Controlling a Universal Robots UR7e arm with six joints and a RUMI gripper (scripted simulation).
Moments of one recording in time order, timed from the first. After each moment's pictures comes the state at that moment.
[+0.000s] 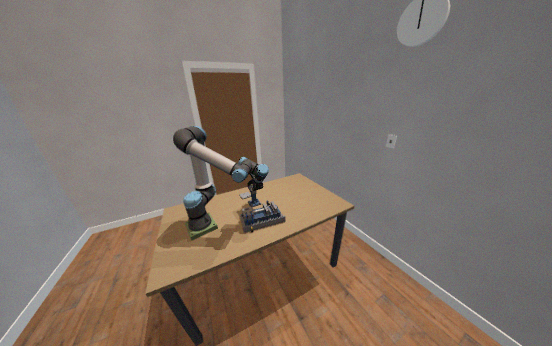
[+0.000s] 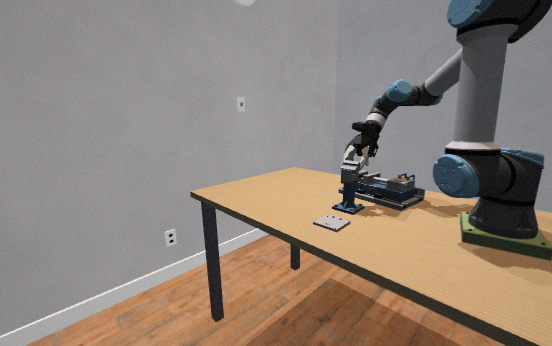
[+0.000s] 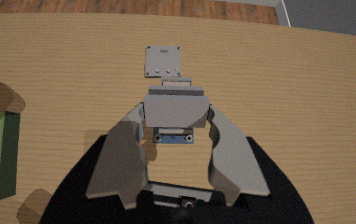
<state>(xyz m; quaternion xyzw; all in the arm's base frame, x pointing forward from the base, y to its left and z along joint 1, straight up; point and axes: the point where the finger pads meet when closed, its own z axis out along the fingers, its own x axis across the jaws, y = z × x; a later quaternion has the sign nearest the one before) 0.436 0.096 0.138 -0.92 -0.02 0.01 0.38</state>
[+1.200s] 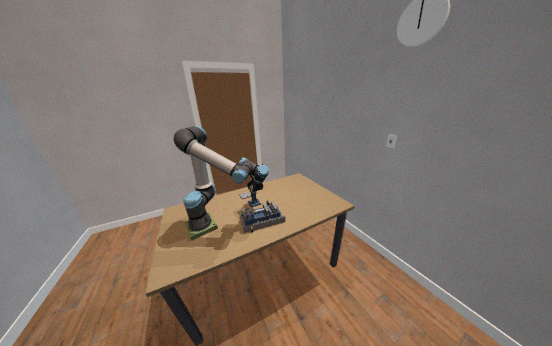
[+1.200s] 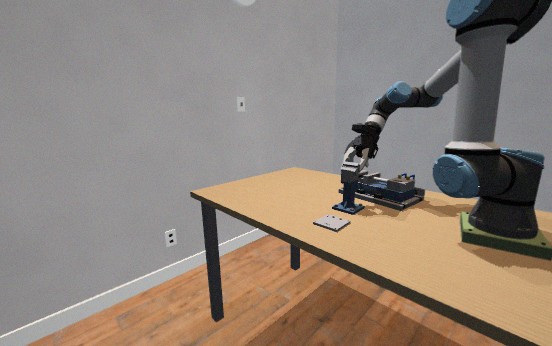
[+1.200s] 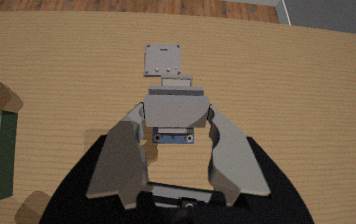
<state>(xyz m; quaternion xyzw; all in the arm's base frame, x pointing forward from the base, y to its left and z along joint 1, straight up) 0.436 0.096 0.133 -0.92 -0.02 0.01 0.38</state>
